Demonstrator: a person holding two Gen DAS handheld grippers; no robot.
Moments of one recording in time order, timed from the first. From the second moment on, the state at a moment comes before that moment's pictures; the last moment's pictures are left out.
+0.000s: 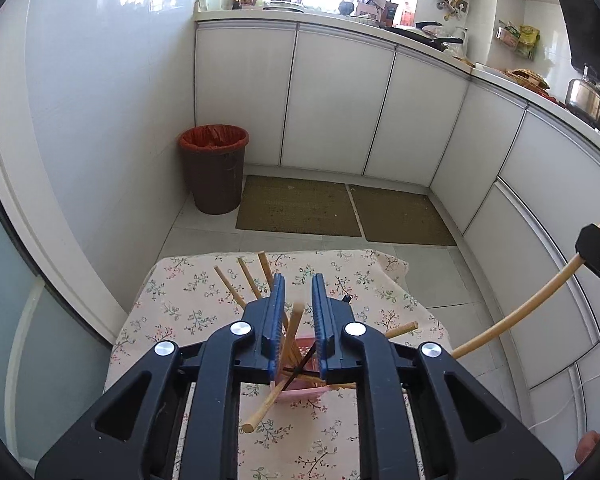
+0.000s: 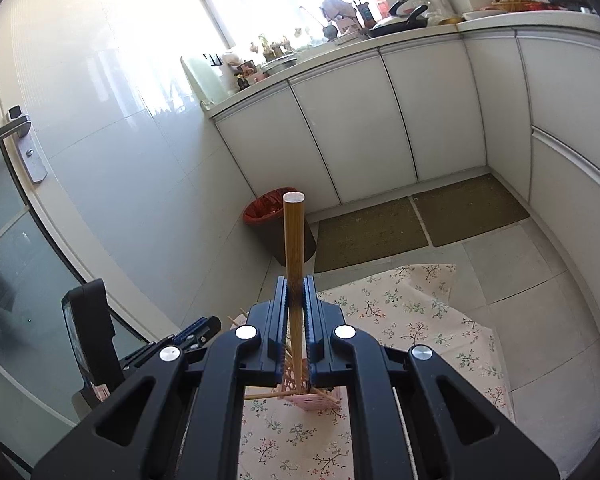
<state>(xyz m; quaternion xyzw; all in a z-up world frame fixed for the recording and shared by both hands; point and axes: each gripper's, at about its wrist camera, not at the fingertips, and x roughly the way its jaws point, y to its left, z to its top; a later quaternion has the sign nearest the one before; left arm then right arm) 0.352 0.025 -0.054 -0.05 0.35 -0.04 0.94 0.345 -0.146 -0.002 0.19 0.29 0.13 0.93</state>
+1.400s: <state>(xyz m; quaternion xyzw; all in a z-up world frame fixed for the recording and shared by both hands) 0.279 0.050 -0.019 -0.06 0.29 0.01 0.96 0.314 -0.106 -0.027 0.08 0.28 0.04 0.95</state>
